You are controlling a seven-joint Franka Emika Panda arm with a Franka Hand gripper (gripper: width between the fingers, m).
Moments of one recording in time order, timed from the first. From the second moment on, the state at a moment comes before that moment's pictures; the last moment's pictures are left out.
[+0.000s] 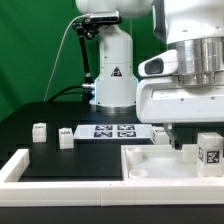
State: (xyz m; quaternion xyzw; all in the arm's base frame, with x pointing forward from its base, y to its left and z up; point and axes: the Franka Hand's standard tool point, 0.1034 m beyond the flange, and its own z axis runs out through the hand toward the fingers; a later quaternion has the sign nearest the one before) arm 0.624 0.108 0.069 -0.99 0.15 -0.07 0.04
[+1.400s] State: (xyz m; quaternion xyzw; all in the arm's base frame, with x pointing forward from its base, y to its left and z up) arm 0.631 0.112 0.072 -0.99 0.10 -0.07 0.02
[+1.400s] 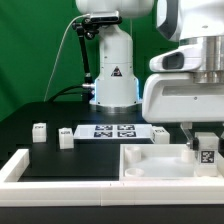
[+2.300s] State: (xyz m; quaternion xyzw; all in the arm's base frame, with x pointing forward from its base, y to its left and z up) arm 0.624 0.079 0.071 -0.90 0.44 -0.09 0.00
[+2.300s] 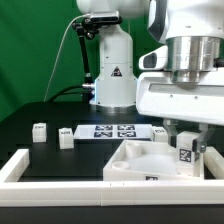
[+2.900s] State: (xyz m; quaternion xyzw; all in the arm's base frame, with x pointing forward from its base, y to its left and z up) arm 0.622 0.075 0.071 -0.89 0.45 -0.09 0.00
